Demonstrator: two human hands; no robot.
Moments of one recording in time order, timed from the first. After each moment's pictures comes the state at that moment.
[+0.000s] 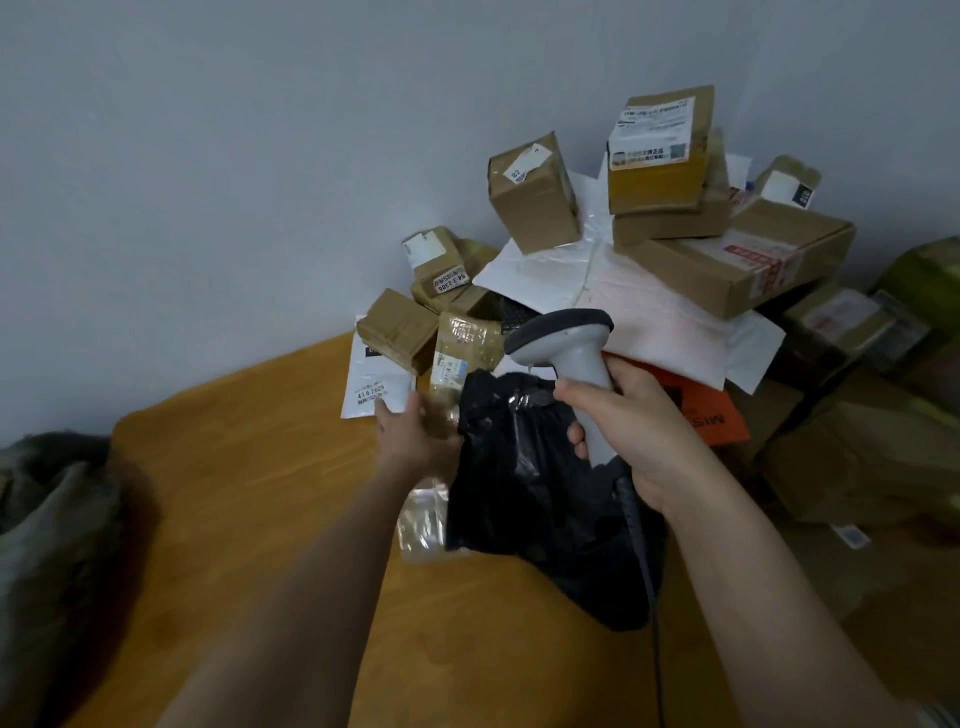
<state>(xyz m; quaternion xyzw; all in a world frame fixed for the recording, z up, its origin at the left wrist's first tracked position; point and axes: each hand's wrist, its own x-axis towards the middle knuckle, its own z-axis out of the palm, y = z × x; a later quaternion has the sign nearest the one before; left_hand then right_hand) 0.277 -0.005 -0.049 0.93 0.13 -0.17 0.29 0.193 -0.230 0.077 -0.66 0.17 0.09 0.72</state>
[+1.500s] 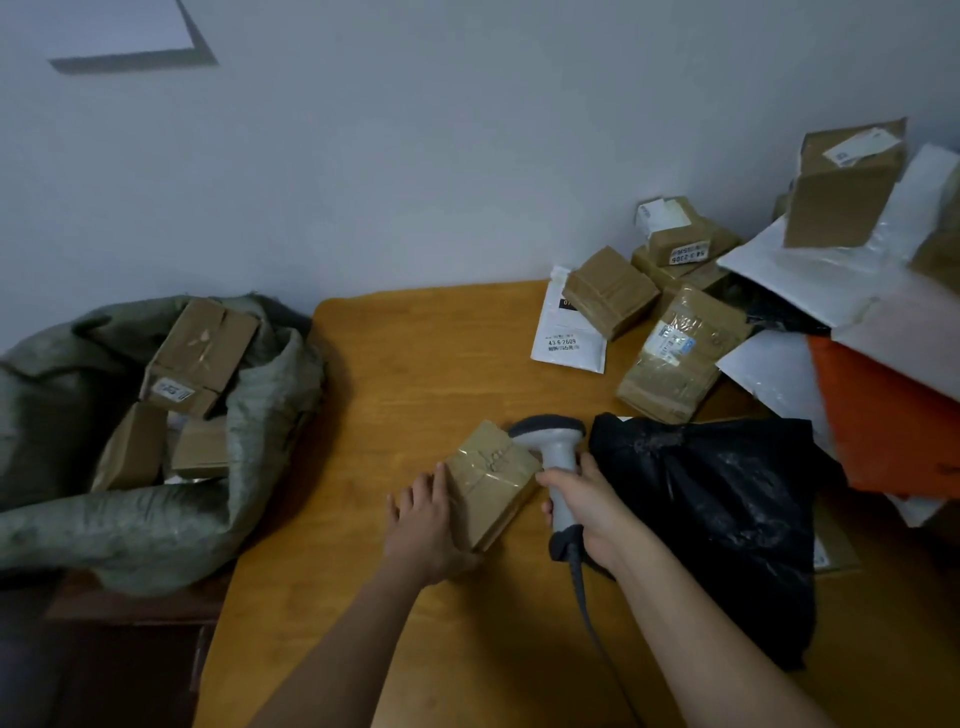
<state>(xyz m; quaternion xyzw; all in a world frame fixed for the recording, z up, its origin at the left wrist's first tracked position) 0.097 0.219 -0.096 0.95 0.14 -0.24 0.11 0.154 0.028 -0.042 -0.61 0.22 0.33 0.68</state>
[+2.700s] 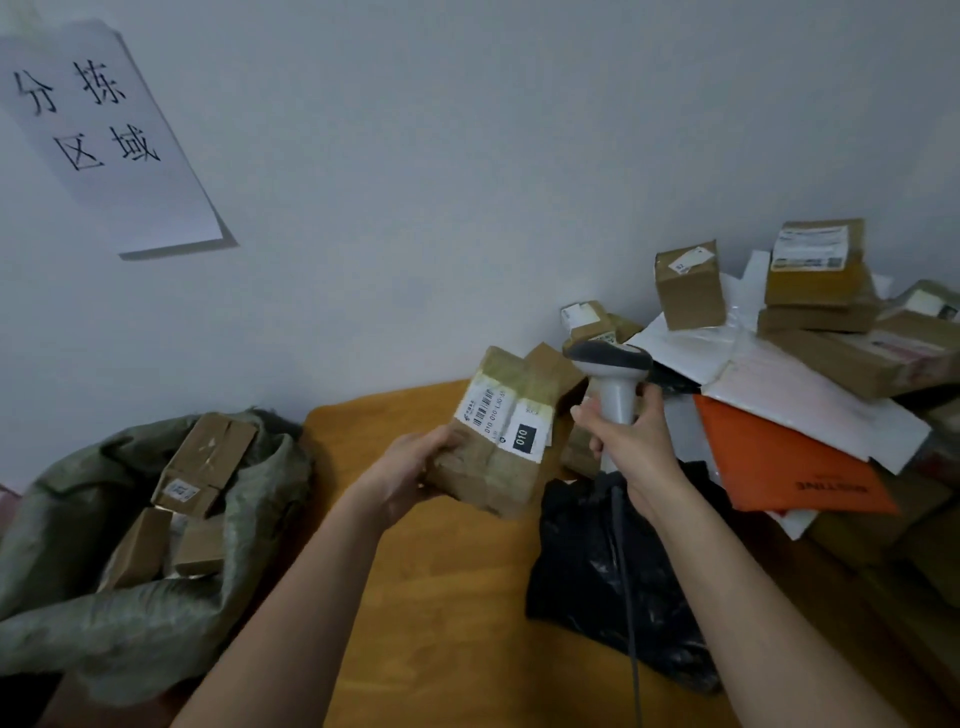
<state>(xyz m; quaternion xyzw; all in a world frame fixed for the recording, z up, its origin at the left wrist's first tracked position) 0.143 0.154 0.099 0.68 0.20 -0.13 0.69 0.170 -0.081 0.089 -0.64 0.09 0.00 0.76</state>
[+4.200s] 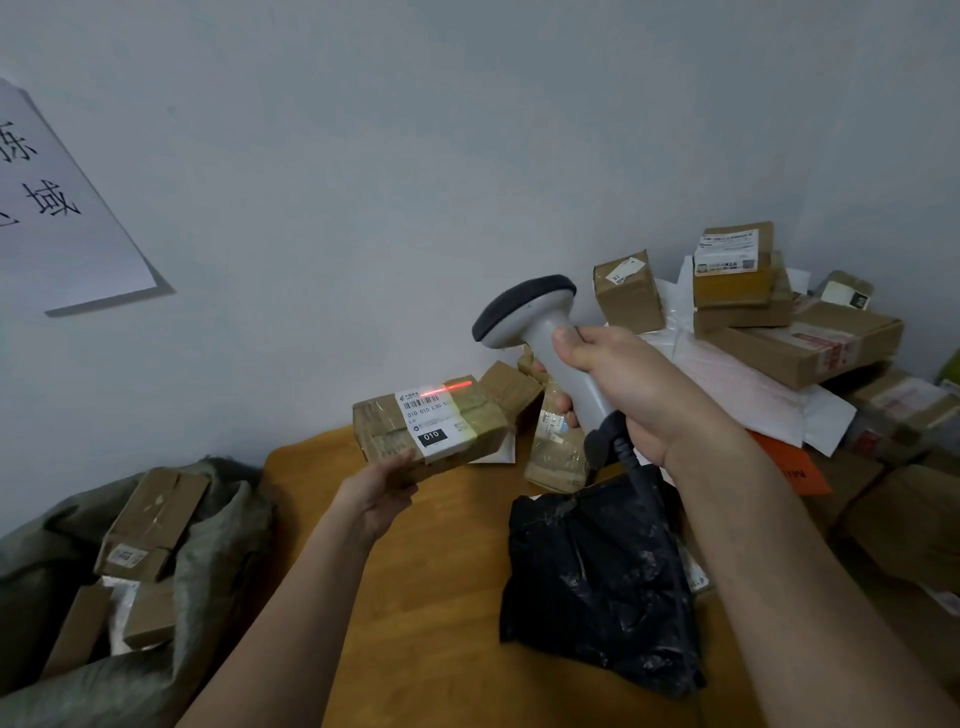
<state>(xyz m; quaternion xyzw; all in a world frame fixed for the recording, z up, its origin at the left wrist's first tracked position) 0.179 0.140 0.078 0.56 0.32 -0.04 0.76 0.147 -0.121 0.216 -0.68 0.00 0.12 0.73</state>
